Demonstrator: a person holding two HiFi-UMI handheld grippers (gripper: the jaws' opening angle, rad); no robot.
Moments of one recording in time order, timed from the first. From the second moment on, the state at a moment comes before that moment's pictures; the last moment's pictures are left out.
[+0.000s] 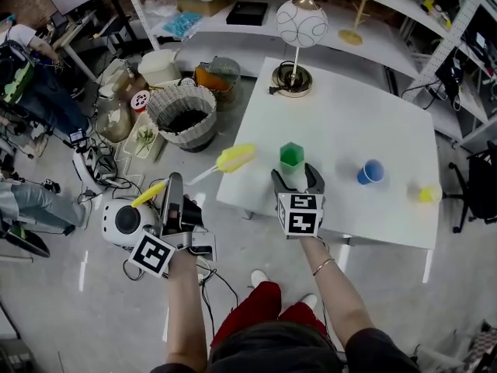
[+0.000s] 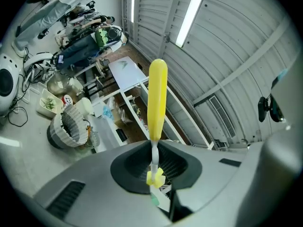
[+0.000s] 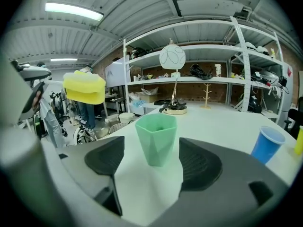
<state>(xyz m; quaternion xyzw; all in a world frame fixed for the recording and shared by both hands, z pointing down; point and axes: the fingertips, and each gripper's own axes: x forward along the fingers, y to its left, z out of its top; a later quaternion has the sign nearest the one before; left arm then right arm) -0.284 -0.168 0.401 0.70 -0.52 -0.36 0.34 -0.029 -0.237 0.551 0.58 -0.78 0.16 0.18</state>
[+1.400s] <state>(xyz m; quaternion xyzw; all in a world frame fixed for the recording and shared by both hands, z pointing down) -0.294 -0.204 0.417 0.70 -0.51 -0.35 0.35 -0.026 -0.276 0.593 0.58 -0.75 0.18 0.24</state>
